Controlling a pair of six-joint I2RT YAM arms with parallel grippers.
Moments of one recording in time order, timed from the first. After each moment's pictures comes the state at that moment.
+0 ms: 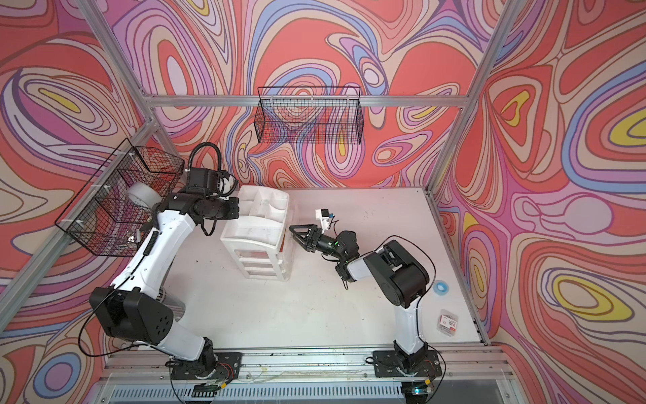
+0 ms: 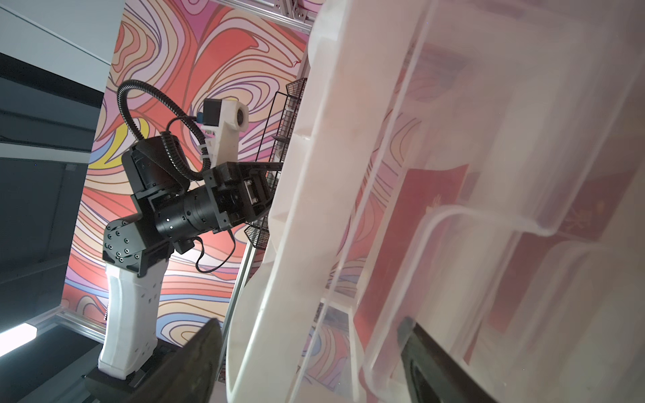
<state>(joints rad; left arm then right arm) -0.13 1.56 1.61 -0.92 0.04 -0.13 0.54 1.96 0.84 1.39 -0.66 1.40</state>
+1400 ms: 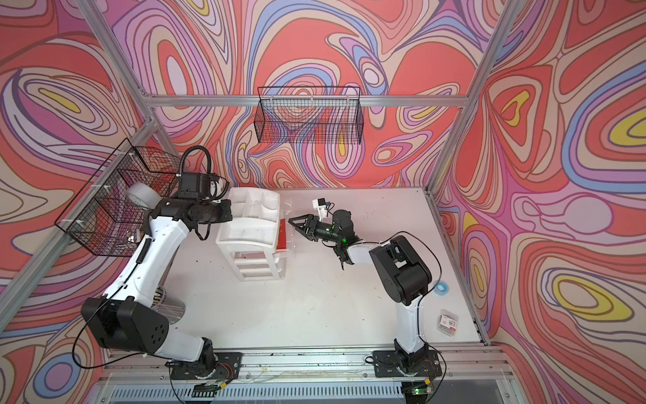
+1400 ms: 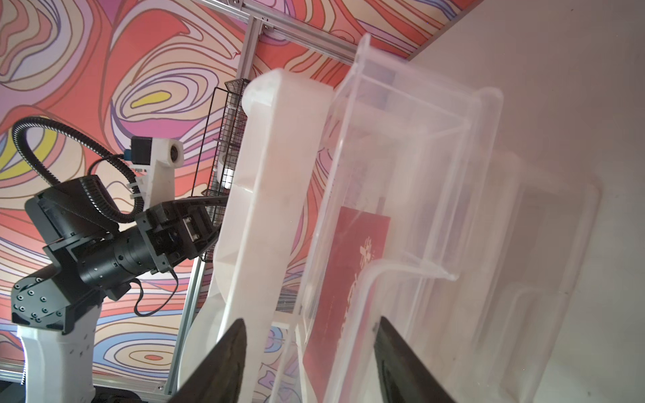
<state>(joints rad) -0.08 1.50 1.54 -0.88 0.02 -0.19 0.49 1.97 1.08 0.88 -0.76 1.19</state>
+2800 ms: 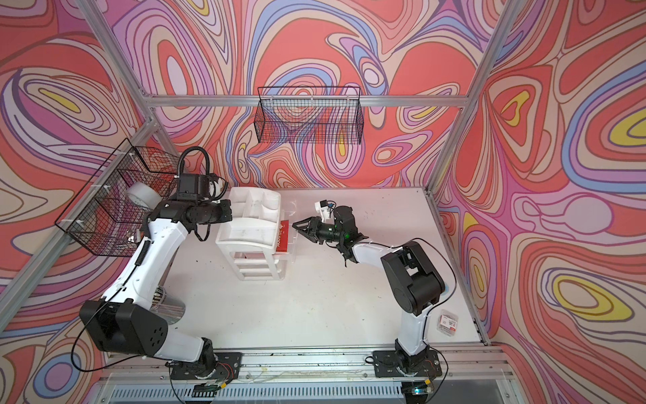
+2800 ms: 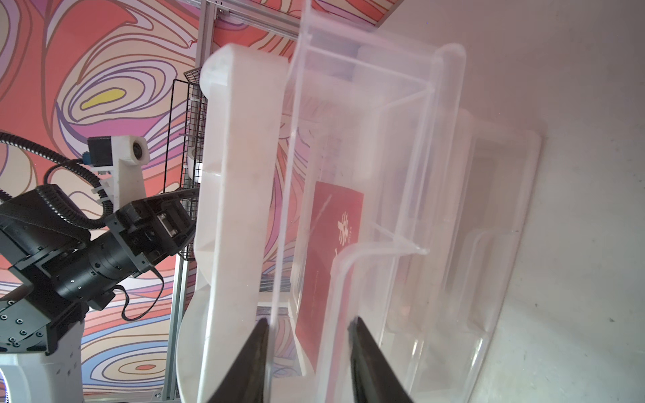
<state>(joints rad) -0.08 1.48 1.52 -0.85 0.04 -0.20 0.47 1.86 1.07 0.58 -0.76 1.13</state>
